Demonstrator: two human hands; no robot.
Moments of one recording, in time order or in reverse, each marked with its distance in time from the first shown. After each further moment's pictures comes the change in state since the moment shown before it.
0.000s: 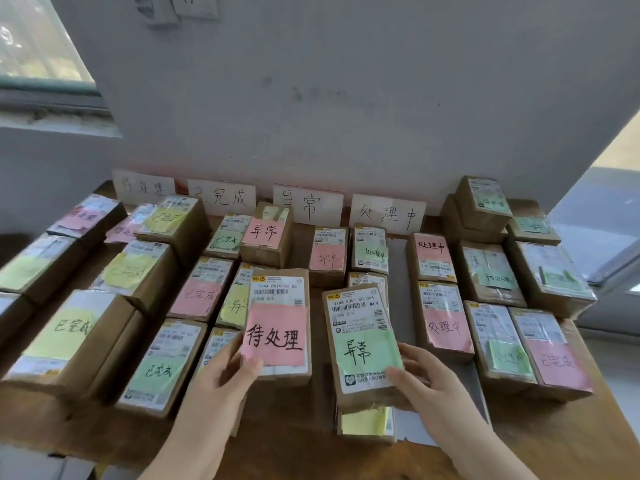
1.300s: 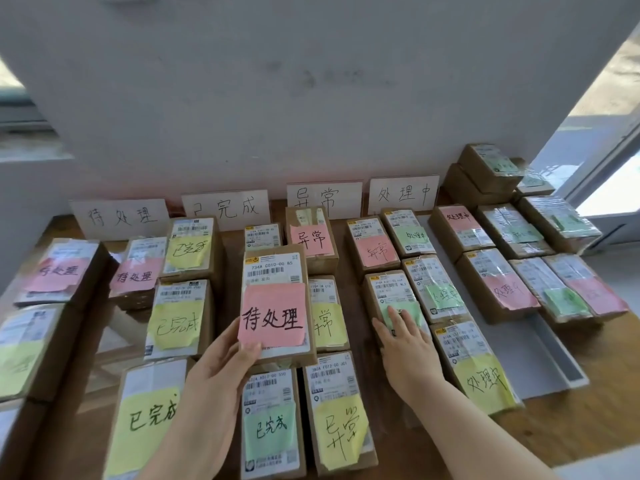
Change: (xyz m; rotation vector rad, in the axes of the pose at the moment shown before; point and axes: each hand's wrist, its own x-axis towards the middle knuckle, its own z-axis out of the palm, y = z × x) left_hand 0.125 0.064 -0.168 -0.157 -0.312 -0.040; right_hand 0.091 -0.019 0.200 -1.134 0.248 -0.055
